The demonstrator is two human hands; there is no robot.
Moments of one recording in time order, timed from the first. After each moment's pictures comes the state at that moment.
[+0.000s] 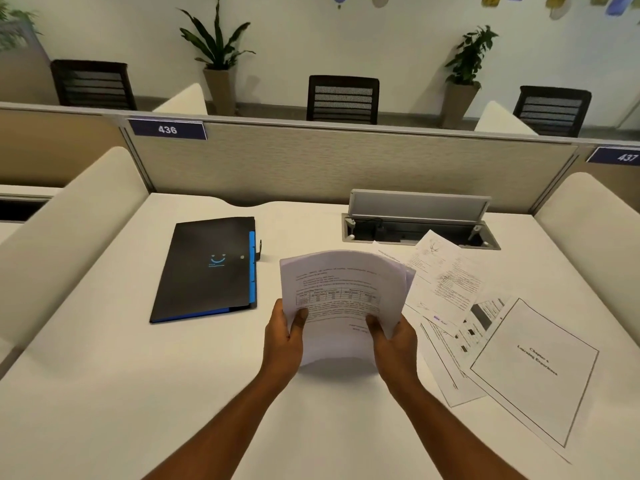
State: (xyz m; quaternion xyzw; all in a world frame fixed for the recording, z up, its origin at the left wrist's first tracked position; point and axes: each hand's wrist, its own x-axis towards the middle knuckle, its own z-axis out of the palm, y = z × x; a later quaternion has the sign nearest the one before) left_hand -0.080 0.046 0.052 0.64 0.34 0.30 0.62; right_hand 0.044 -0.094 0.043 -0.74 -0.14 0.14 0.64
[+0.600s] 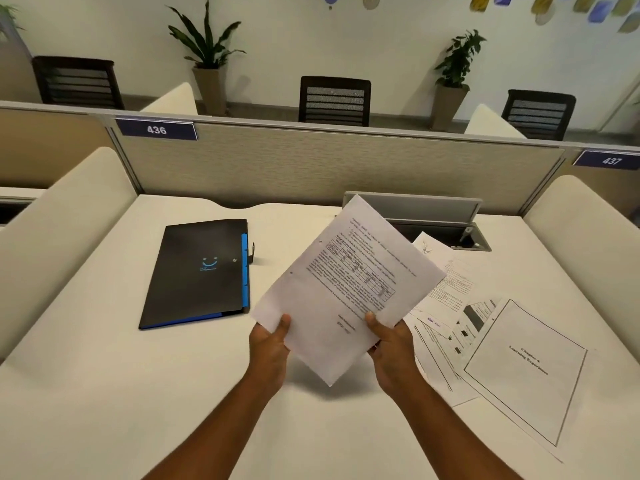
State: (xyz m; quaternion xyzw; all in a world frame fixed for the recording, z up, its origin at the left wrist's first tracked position) left_hand -0.080 0.064 0.031 0.39 0.40 0.29 0.78; right_hand 0.056 -0.090 0.047 -0.51 0.00 0.31 0.80
